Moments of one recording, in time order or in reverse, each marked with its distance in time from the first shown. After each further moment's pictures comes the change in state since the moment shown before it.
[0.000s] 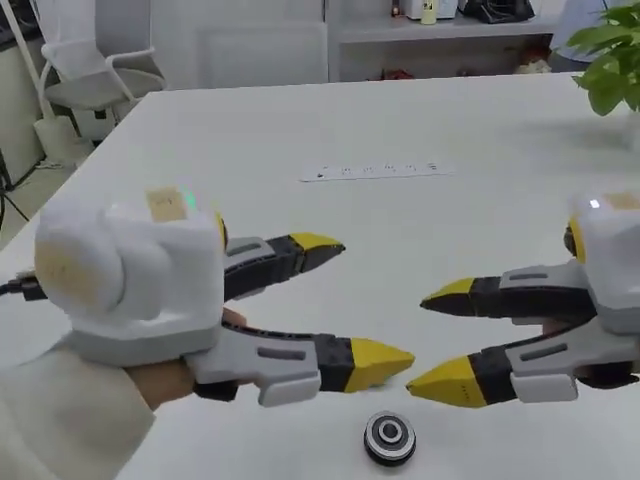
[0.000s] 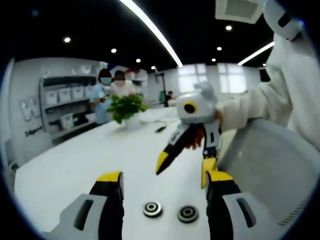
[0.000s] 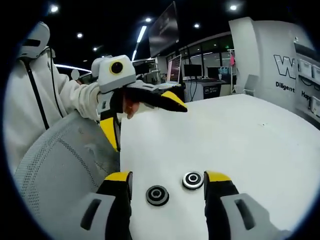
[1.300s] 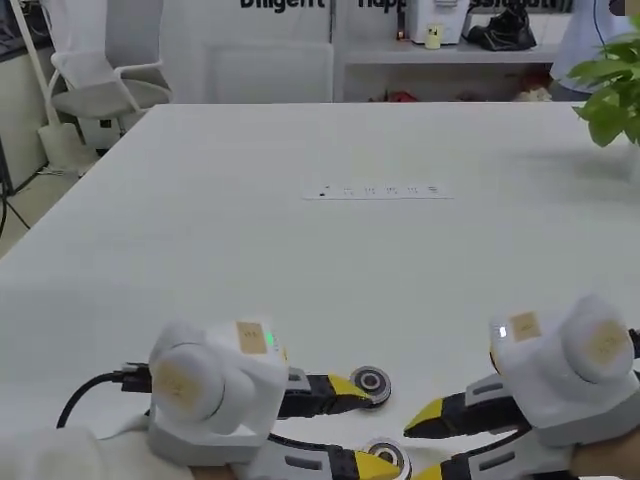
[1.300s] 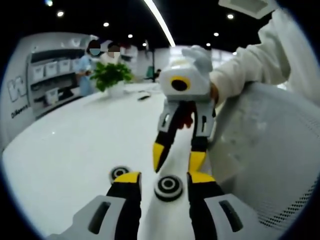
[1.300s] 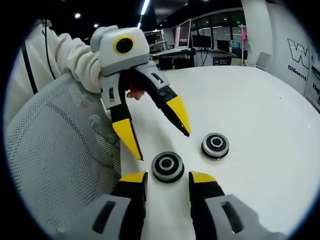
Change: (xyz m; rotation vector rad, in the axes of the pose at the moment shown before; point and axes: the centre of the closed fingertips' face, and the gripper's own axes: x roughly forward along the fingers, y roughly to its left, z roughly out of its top) left arm 0.024 -0.033 -0.090 -0.082 0.188 -0.131; right arm 0.033 0.017 -0.072 -0.005 0.241 0.072
